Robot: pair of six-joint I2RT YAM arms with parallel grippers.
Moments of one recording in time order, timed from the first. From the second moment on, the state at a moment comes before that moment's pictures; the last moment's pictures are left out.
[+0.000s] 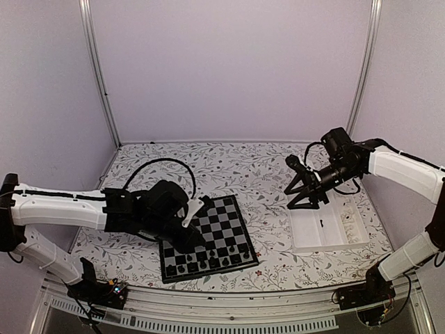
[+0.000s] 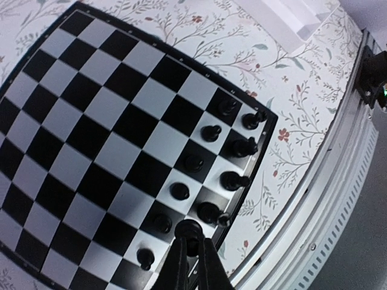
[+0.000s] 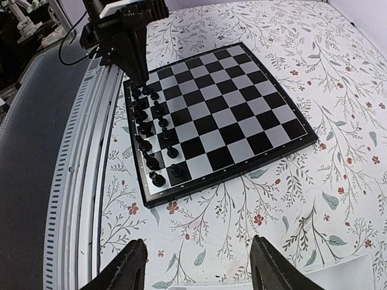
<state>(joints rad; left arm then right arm) -1.10 1.38 0.86 -0.37 0.06 -0.36 0.42 1.42 1.12 -0.80 -0.87 -0.81</state>
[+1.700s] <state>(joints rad) -1.10 1.34 0.70 -0.55 -0.03 -0.55 0.42 1.49 1.05 -0.71 -0.84 -0.77</state>
